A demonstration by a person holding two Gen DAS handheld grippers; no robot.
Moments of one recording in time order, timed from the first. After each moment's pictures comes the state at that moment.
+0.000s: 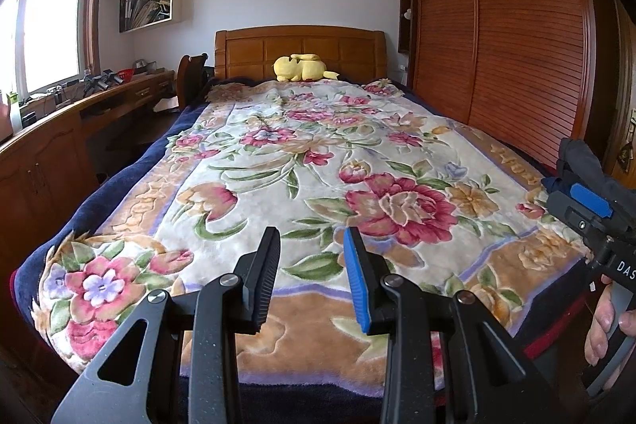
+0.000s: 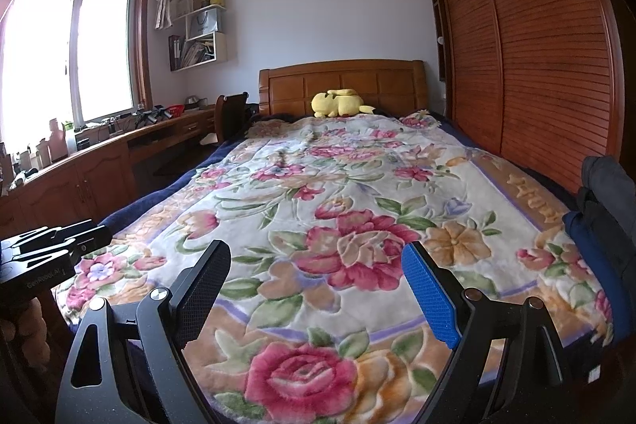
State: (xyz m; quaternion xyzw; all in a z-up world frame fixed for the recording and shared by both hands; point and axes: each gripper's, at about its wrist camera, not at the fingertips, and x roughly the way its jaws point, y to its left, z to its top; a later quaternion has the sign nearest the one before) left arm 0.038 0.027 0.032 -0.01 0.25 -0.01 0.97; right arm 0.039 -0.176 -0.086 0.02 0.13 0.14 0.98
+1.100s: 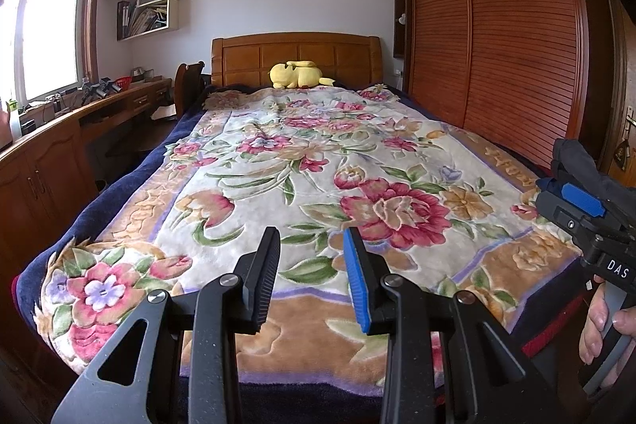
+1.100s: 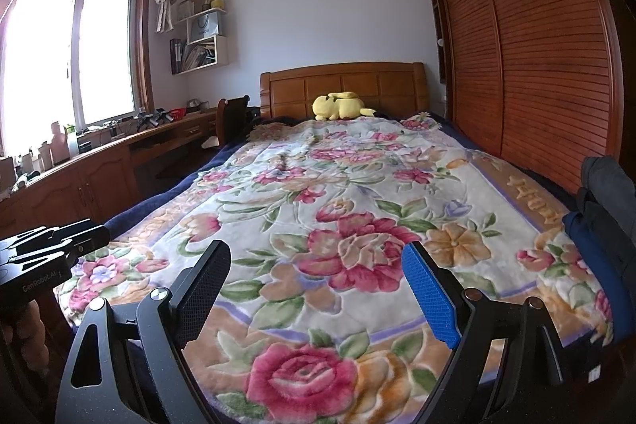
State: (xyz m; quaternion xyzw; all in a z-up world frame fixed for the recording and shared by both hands) left arm 0.039 0.018 0.037 -0.01 0.24 -0.01 0.97; right arm 0.036 -0.184 -0.086 0.02 0.13 0.14 0.98
